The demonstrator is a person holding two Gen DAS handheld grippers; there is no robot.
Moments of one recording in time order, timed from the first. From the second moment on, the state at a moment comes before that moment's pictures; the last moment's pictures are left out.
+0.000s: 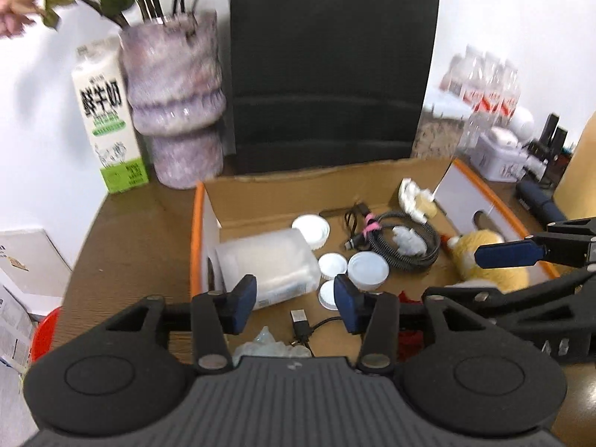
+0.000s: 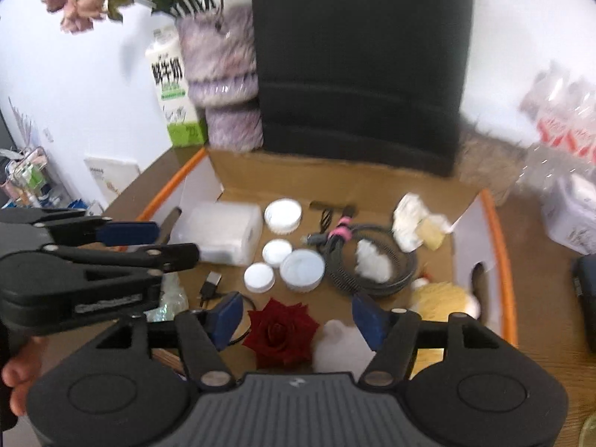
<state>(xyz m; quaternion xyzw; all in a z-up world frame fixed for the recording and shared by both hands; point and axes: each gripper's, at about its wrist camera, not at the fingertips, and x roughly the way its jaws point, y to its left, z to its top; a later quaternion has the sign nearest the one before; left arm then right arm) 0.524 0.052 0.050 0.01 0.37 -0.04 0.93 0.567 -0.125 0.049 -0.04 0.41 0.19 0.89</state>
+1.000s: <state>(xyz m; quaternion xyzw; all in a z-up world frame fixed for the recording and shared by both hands) 0.228 0.028 0.013 -0.06 0.29 0.03 0.95 0.281 -0.232 -0.008 0.09 0.36 0.19 0.91</state>
